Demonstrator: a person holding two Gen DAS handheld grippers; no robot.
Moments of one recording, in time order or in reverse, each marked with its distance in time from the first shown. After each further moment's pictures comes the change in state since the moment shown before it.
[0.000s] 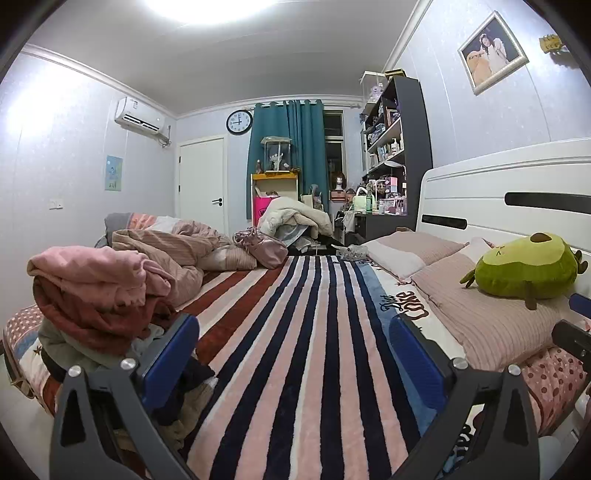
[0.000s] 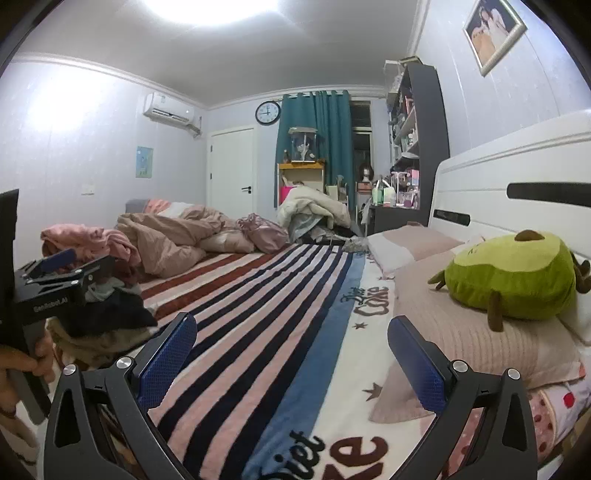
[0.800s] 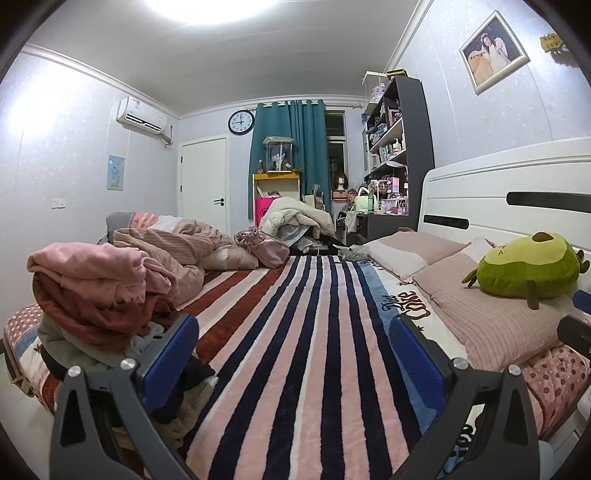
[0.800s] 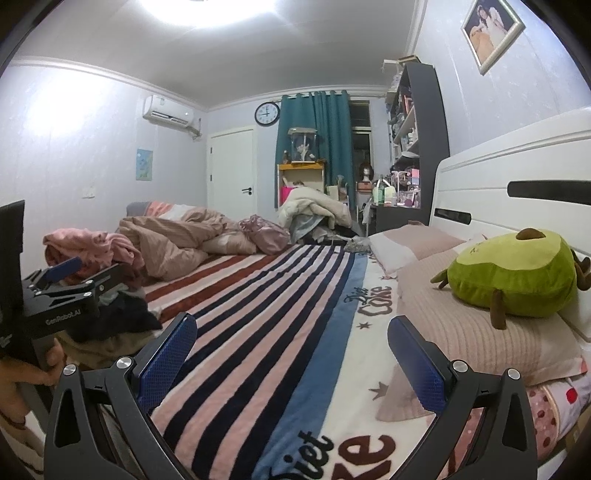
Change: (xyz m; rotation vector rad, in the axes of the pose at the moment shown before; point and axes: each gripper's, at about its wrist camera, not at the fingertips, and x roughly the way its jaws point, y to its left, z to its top) left arm 0.001 0.004 -0.006 -0.001 -0.005 0.008; right arm -0.005 0.006 0.001 0.012 -0.002 0.000
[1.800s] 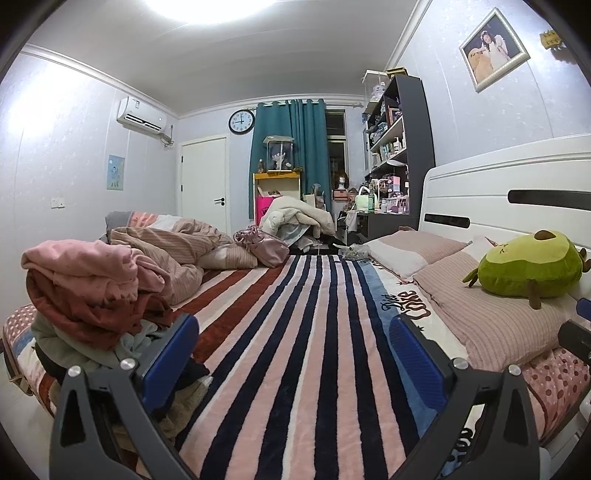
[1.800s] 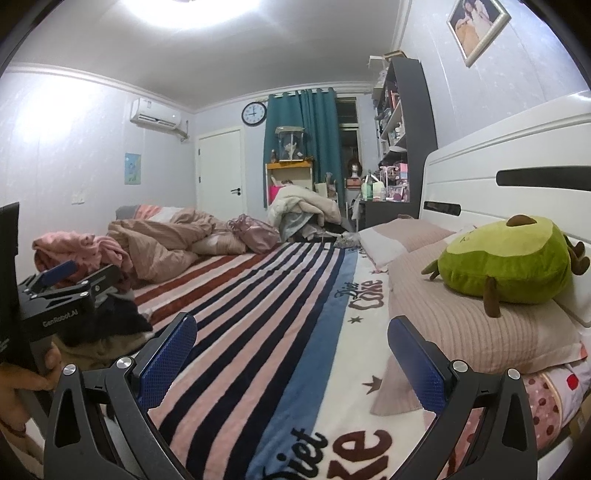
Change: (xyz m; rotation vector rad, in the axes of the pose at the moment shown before) left arm 0.009 -0.012 -0.002 0.000 0.004 0.003; right arm 0.006 -0.013 -0.011 0.035 0.002 -0.036
